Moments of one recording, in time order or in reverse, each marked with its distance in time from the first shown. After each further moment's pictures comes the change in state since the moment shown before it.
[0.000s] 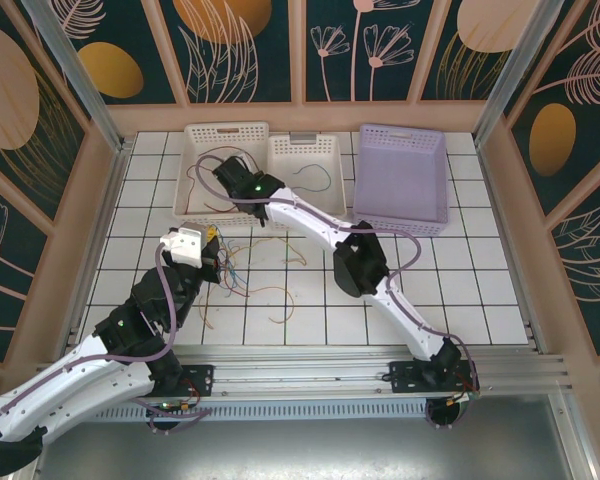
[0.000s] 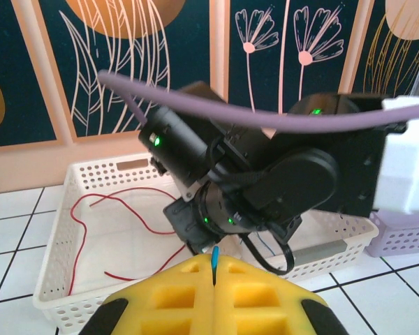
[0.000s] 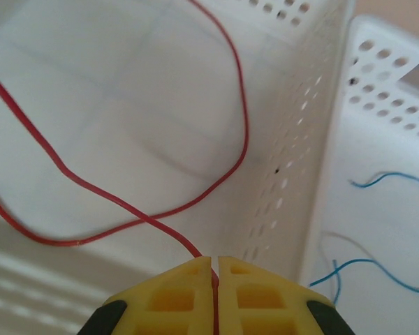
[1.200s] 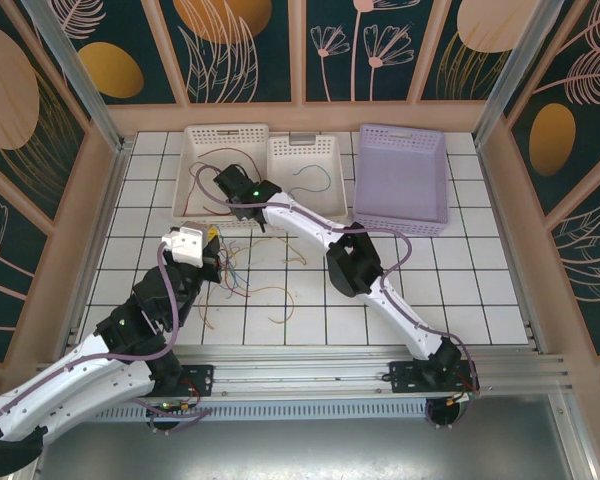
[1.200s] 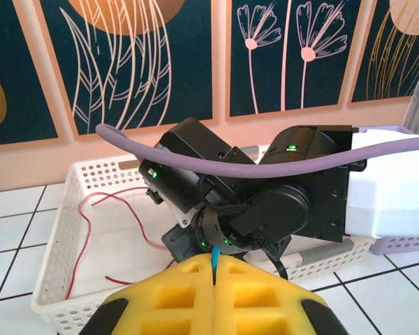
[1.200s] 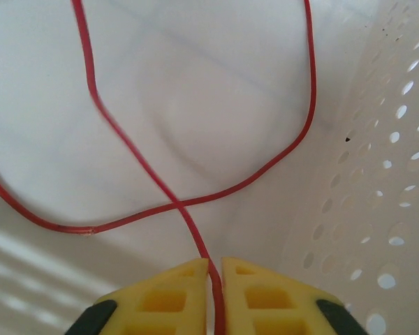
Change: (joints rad) left arm 0.006 0.011 0.000 0.000 0.000 0.000; right arm -0.008 0.074 0.035 -0.015 -0.116 -0.011
